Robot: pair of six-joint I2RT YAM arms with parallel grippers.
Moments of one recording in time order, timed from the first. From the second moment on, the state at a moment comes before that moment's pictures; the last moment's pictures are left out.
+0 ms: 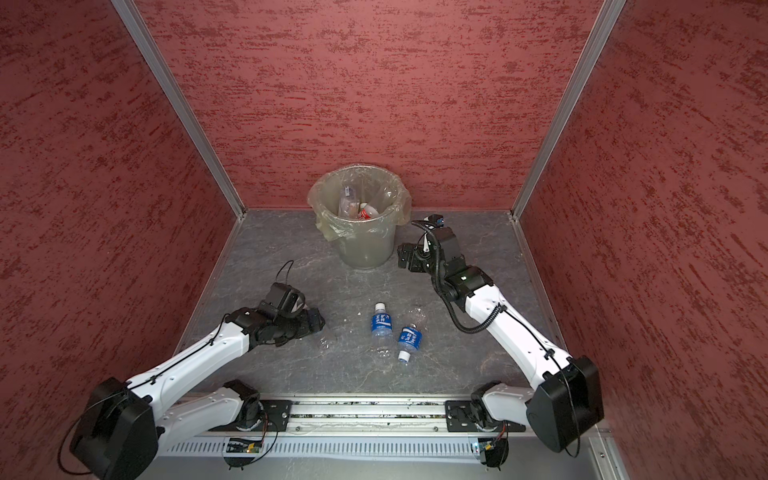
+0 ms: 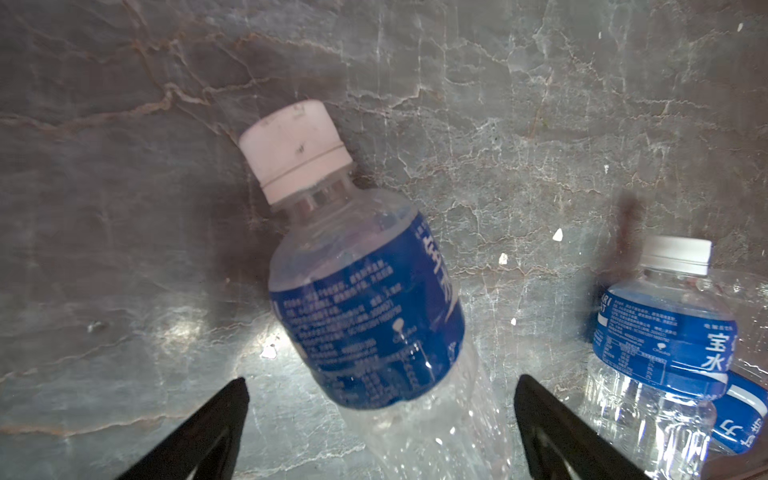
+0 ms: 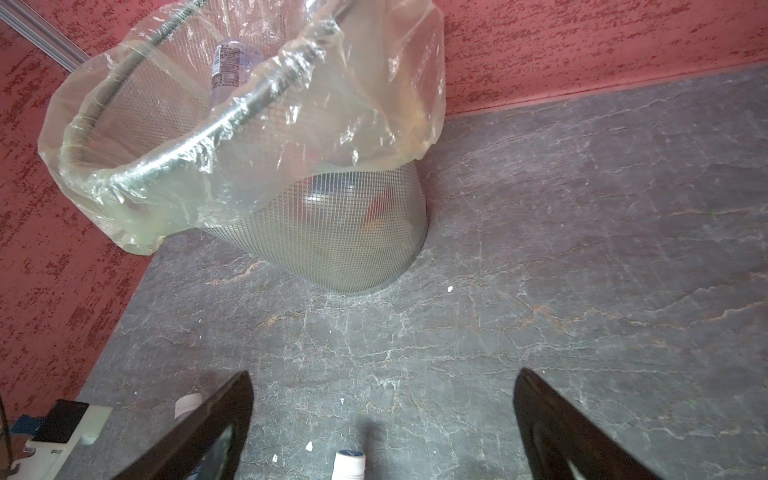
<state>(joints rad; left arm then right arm) -0.46 1.10 0.59 -0.61 0.08 -0.75 0.46 1.27 1.07 -0.33 0.02 0.47</state>
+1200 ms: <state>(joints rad) -0.45 1.31 0.64 -0.50 0.13 -0.71 0.46 1.24 1.01 -0.33 0.03 0.49</state>
